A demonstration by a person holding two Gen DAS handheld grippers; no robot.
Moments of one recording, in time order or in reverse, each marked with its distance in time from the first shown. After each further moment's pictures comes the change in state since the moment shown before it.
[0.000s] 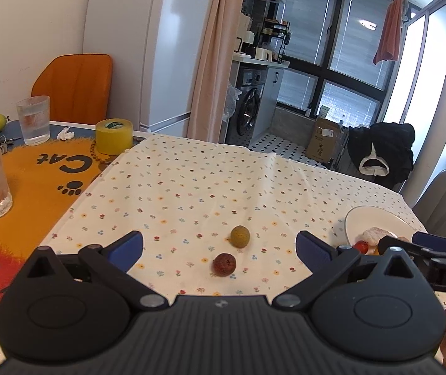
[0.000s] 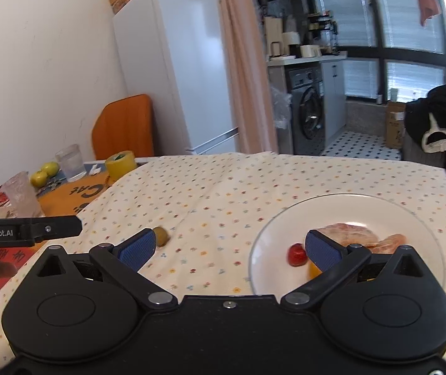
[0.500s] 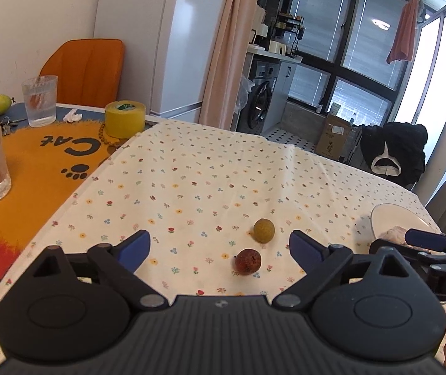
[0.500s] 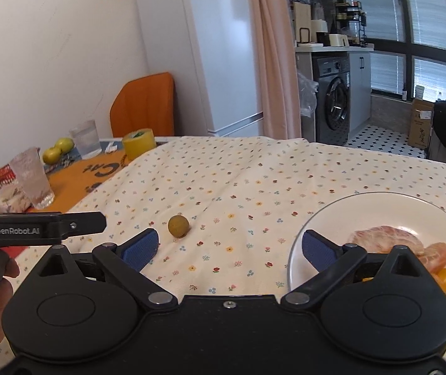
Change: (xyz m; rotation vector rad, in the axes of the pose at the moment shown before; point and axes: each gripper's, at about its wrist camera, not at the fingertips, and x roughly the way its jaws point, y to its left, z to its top) left arm 0.031 0.019 -0.009 -0.042 0.033 0.024; right arm 0.034 0.021 0.002 -0.074 0.067 0.053
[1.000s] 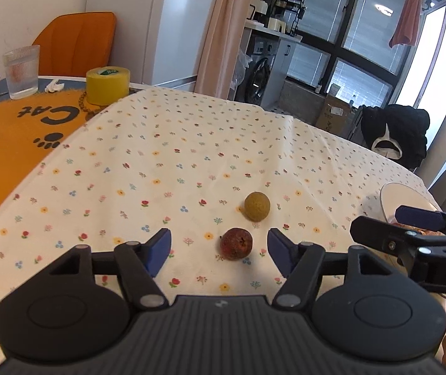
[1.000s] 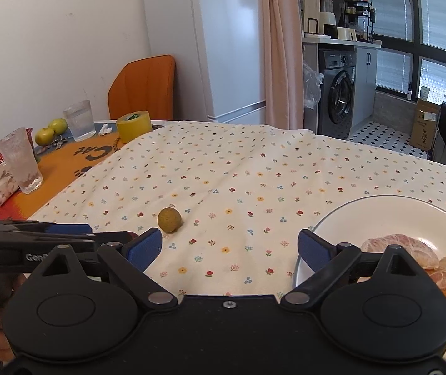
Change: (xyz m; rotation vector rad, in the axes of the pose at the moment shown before) left arm 0.041 -0.012 -0.015 -0.008 0.085 -0.015; right arm 0.031 0.004 0.004 -0.045 0.051 -0.012
